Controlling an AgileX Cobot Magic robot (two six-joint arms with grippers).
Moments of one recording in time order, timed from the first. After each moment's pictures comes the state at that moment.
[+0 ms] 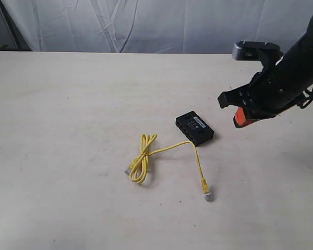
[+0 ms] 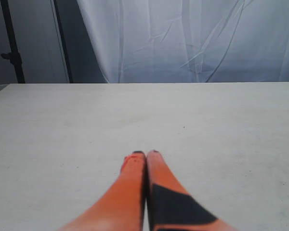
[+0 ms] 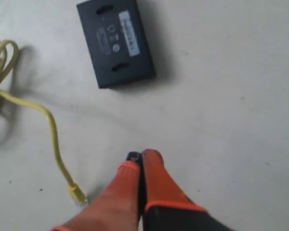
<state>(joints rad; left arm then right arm) 0.01 0.01 0.00 0.00 0.24 0.00 0.24 1.66 -1.05 0.37 0.83 -0.27</state>
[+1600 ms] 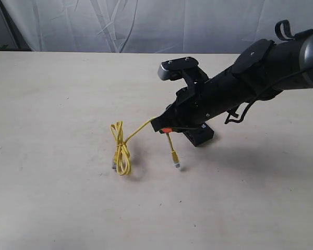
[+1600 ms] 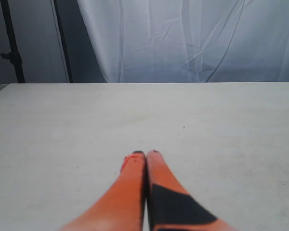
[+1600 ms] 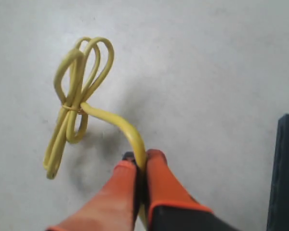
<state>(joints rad) 0.01 0.01 0.00 0.00 0.24 0.00 0.47 1.84 -1.04 1.00 0.53 -1.00</state>
